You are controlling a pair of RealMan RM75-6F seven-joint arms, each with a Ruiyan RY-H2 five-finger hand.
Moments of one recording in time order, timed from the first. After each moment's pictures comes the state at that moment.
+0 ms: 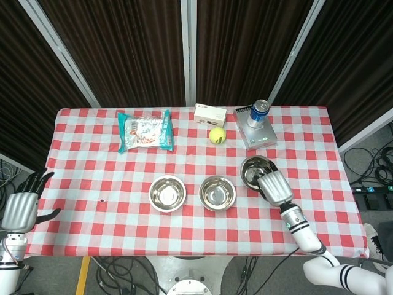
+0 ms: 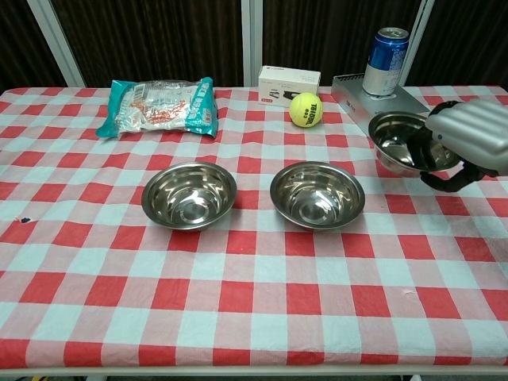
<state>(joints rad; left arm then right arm) -0.13 -1.29 -0.06 -1.37 1.47 1.46 -0.07 0.53 -1.53 0.11 -1.31 -1.41 1.08 -0.41</state>
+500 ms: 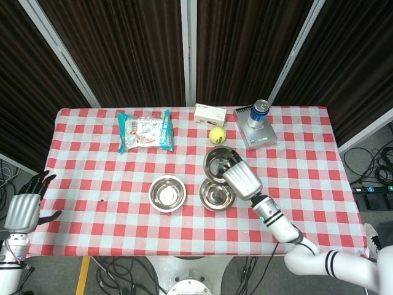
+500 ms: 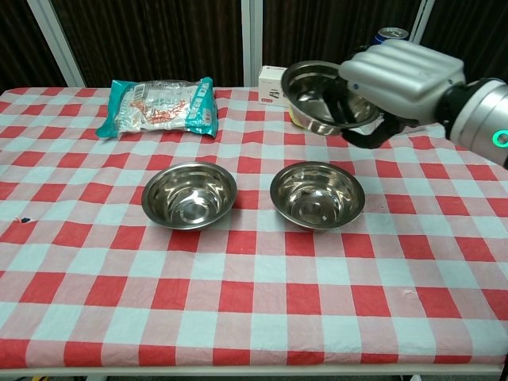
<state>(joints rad) -0.14 -1.31 -0.06 -1.34 1.45 1.43 -0.06 0.70 -1.55 0.19 -1.49 -1.42 1.01 -0.57</state>
